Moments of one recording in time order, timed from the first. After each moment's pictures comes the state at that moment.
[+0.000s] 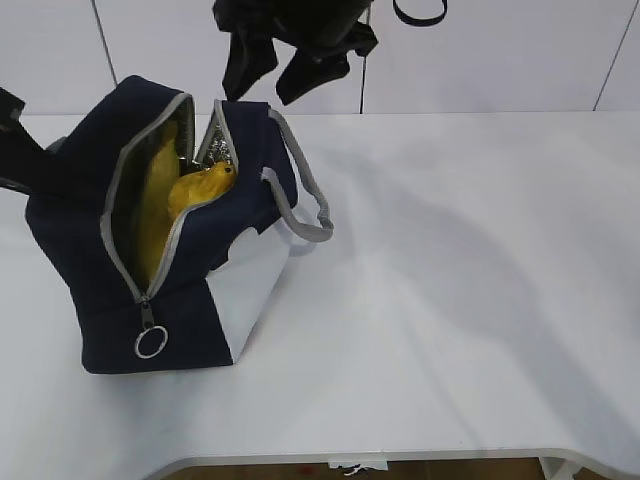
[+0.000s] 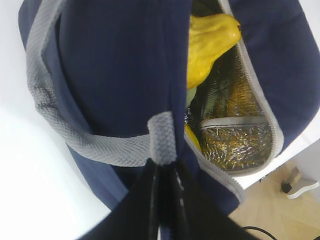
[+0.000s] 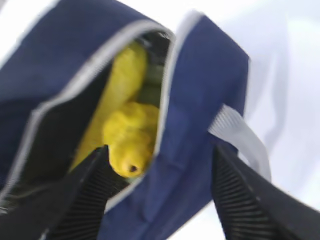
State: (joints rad) left arm -0.05 1.45 -1.12 -0.64 1.00 0.50; right arm 0.48 2.20 -2.32 0.38 1.24 -0.04
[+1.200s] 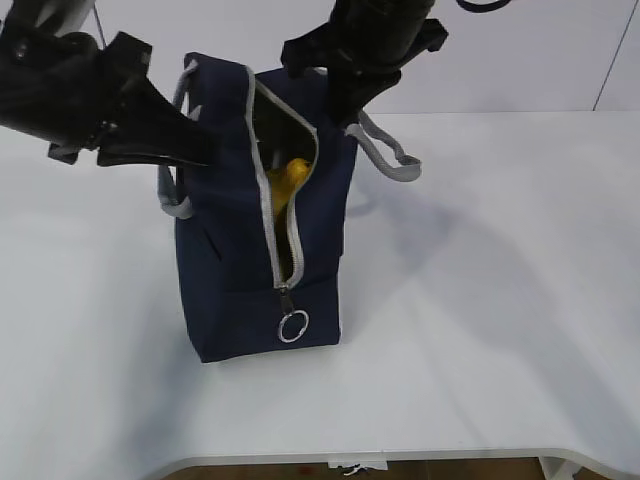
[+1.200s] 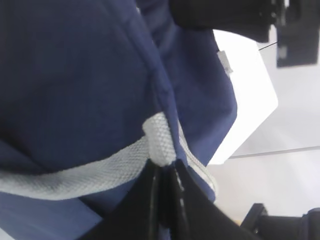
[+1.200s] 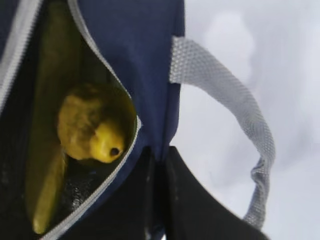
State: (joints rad) left arm -0.25 1.54 -1.12 -1.10 0.90 0.59; right arm 0.48 2.06 -2.10 0.05 1.26 -0.02
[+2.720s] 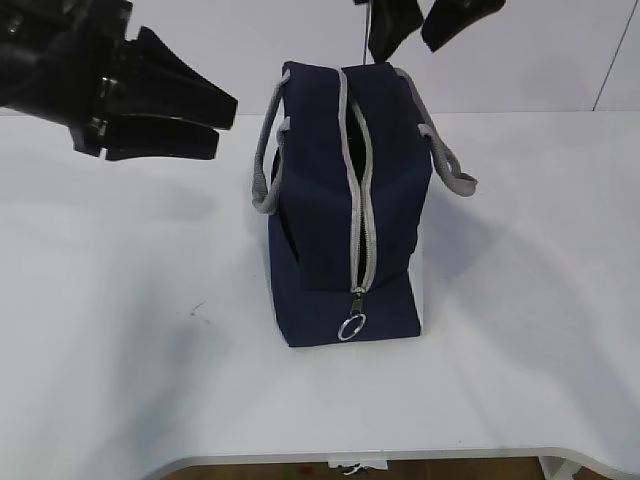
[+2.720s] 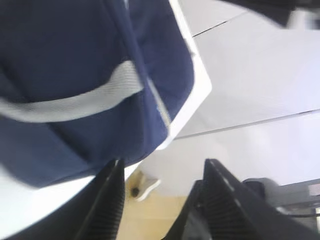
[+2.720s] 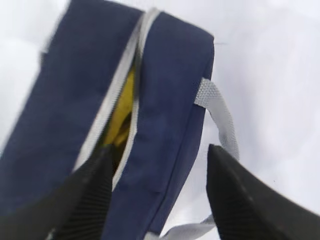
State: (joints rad) left arm -0.19 1.64 -1.19 -1.26 1.15 0.69; right arm 0.44 1.88 -2.05 -0.03 1.26 0.04
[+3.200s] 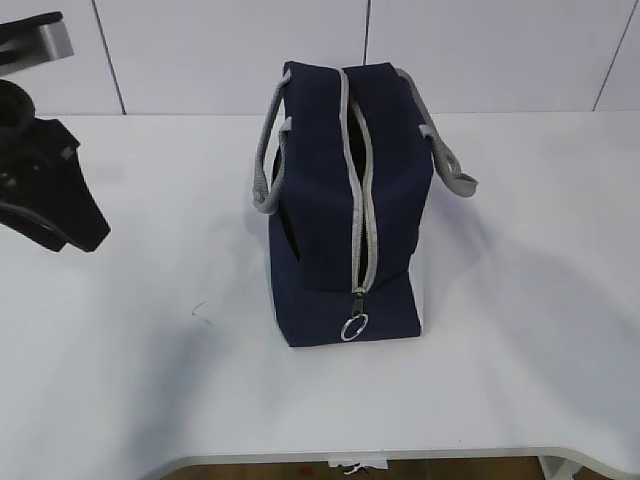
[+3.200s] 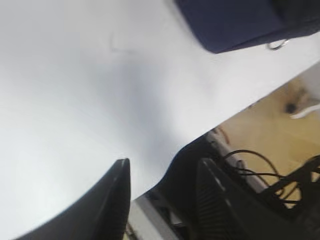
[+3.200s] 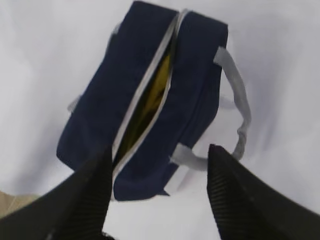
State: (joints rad) left arm -0.24 1.53 -1.24 -0.41 1.22 0.24; right arm 0.44 1.63 -1.89 0.06 1.26 0.03
